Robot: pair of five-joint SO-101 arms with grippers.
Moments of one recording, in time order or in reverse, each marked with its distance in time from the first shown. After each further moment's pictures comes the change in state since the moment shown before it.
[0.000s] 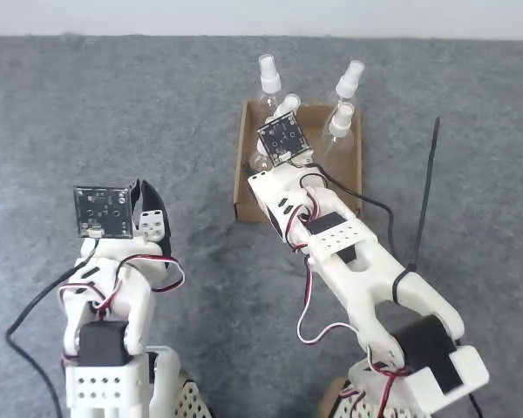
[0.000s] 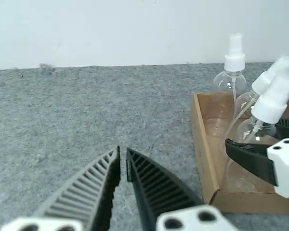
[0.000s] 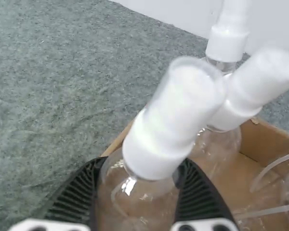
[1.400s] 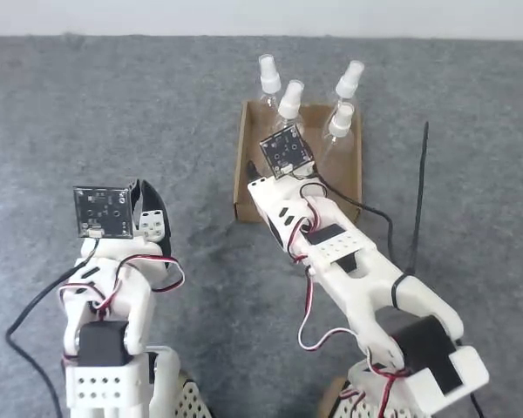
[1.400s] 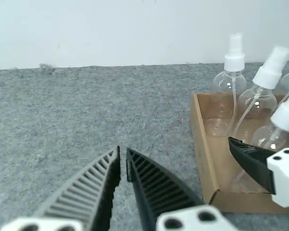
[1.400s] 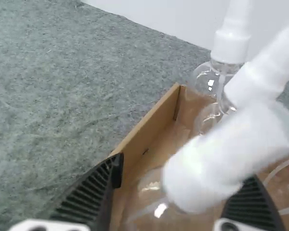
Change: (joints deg) left arm 0.0 0.0 0.0 0.0 0.0; right arm -0.9 0.0 5.4 -9.0 -0.1
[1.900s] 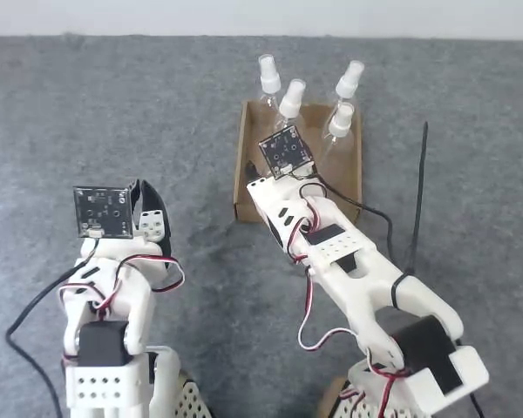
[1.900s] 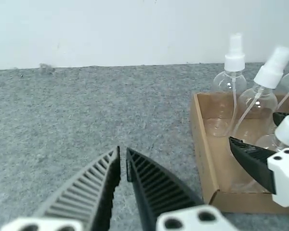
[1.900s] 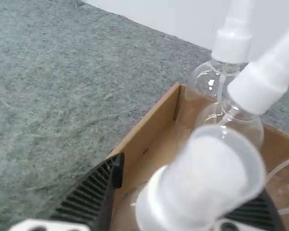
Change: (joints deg) left arm 0.0 0.0 0.0 0.0 0.0; right arm 0.1 0.0 0.0 0.0 0.0
